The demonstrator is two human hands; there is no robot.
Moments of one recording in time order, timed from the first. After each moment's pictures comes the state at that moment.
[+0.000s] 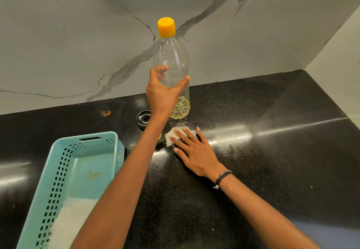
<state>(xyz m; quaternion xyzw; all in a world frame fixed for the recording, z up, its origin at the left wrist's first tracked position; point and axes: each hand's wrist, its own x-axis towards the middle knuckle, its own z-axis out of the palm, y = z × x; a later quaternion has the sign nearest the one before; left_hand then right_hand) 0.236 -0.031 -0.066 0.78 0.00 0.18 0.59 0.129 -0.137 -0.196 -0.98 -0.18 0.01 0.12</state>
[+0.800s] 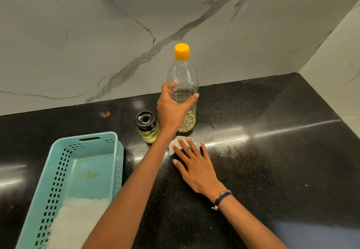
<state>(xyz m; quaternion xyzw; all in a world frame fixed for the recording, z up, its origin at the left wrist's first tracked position) 0.210 -0.048 -0.090 0.81 -0.01 0.13 0.58 0.084 -0.128 -0.194 -0.98 -0.10 0.02 0.14</state>
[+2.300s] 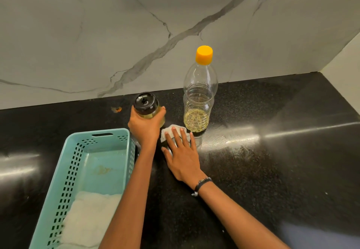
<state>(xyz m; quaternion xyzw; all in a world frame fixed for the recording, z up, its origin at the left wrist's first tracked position) 0.192 0.032 -0.112 0.77 0.24 0.20 0.55 0.127 -0.055 -0.198 -0.98 -0.07 0.01 0.16</state>
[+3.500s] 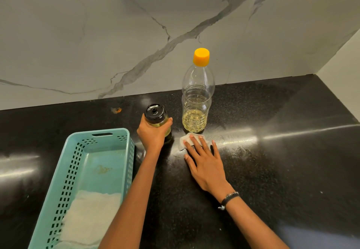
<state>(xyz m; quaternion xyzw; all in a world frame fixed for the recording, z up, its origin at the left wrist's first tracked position) 0.179 0.026 -0.135 0.79 0.20 0.13 0.56 0.091 -0.121 -0.199 -0.99 -0.06 0.01 0.11</state>
